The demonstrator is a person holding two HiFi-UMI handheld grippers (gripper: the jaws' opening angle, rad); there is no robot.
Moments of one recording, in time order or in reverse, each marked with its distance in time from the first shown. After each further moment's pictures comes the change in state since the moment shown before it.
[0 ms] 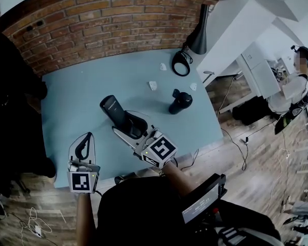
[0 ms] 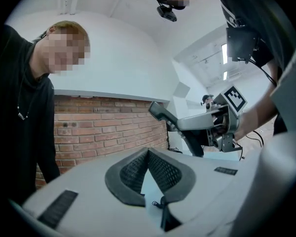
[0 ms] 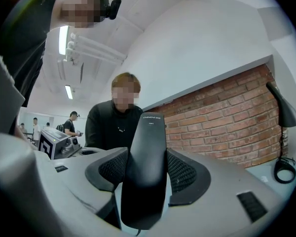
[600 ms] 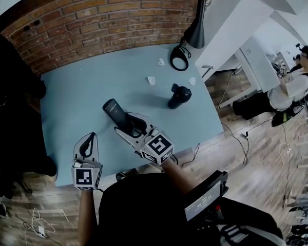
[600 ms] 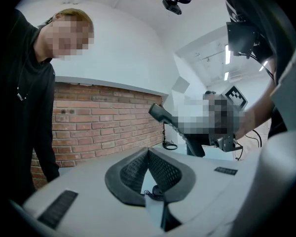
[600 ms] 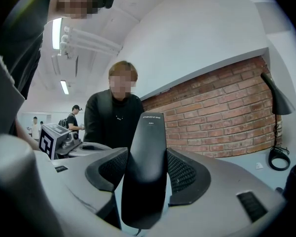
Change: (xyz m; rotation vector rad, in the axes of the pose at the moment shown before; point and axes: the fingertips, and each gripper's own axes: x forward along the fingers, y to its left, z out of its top) left arm 0.001 -0.014 -0.043 -0.077 0.051 -0.022; right arm -0.013 -0.002 -0.051 0.031 0.113 -0.034
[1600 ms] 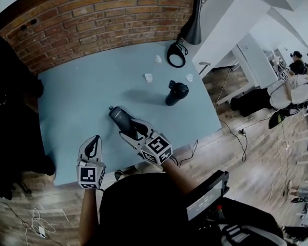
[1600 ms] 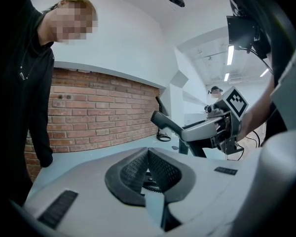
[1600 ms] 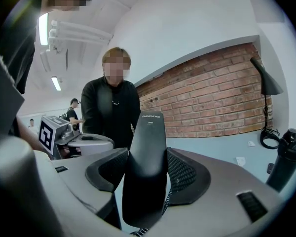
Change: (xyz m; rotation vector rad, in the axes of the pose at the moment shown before) left arm -0.002 -0.027 -0.052 -0.058 0.106 -0.054; right arm -0.025 -0.006 -0.071 0.071 0.139 -0.049
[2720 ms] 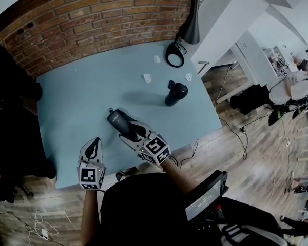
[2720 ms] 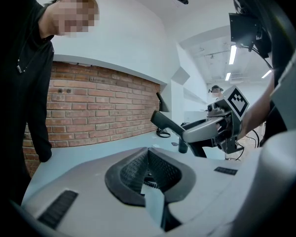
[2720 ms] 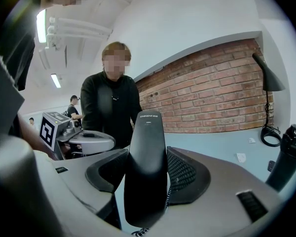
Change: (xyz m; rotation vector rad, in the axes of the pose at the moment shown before) left arm 0.008 0.004 -0.013 -0.022 0.039 -0.007; right arm 0.008 -0.004 -0.016 -0.004 0.052 0.003
